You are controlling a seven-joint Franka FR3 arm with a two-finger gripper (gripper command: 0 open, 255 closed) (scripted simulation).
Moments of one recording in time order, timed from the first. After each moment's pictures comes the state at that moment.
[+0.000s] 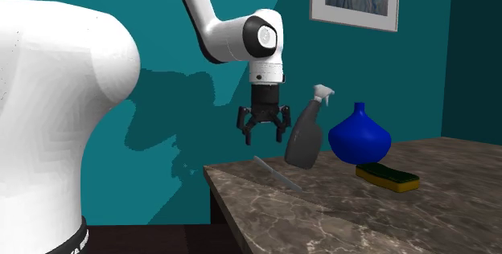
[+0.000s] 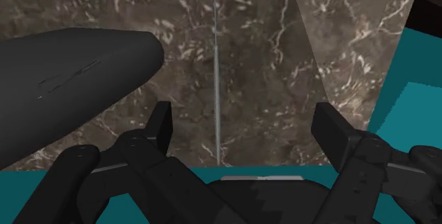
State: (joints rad) arm 0.13 -0.09 -0.82 -2.47 -0.04 2.44 -1.00
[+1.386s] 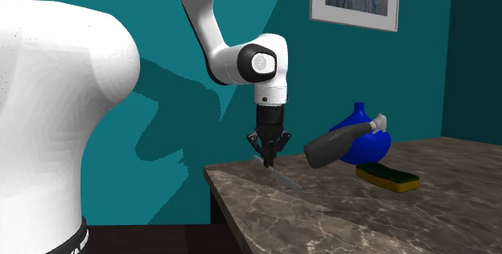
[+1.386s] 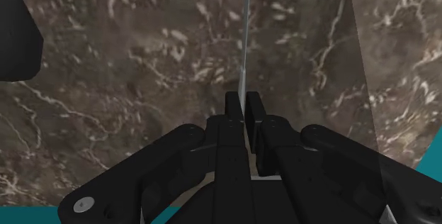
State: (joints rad) arm 0.12 0.14 -0.80 -2.44 0.26 2.56 -1.26
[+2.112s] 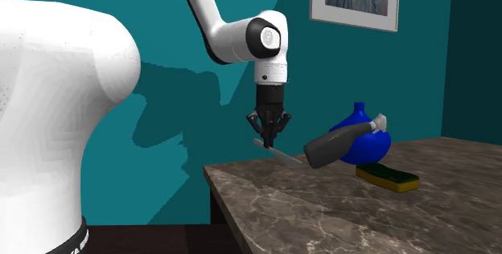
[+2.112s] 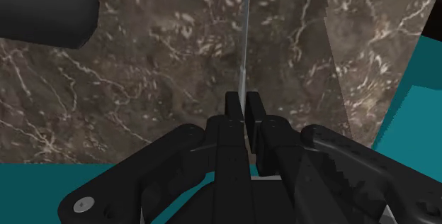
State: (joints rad) arm 0.15 -0.03 -0.85 -2.42 0.03 2.43 -1.09
